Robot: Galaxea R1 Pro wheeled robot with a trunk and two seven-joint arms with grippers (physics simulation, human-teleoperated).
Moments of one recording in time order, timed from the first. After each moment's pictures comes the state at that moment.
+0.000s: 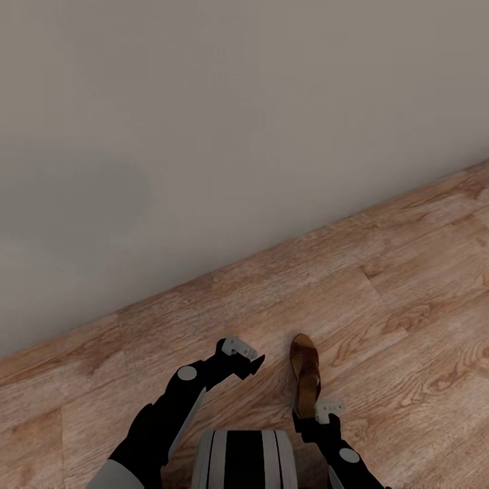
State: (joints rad) left arm -0.48 -0.10 -0.36 -1.10 -0.04 0.28 -0.34; right arm -0.37 0.03 0.07 -0.57 0.00 -0.08 0.01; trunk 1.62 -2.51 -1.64
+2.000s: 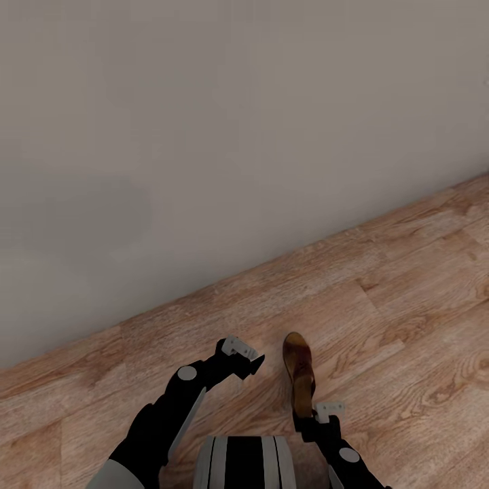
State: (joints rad) left arm -0.48 -0.10 -0.36 -1.10 -0.04 0.28 -0.34; right arm -0.37 0.03 0.07 -0.58 0.00 -0.08 0.01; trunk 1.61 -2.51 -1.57
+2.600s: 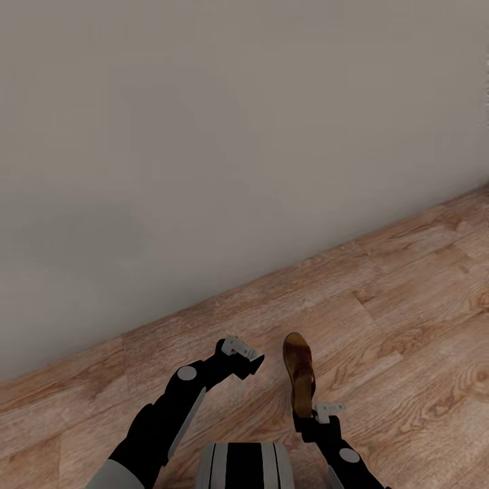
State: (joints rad) left arm -0.48 -0.10 -0.36 -1.10 -0.03 0.28 -0.33; right arm -0.36 0.03 0.06 -0.58 0.00 -0.08 0.01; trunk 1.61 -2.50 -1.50
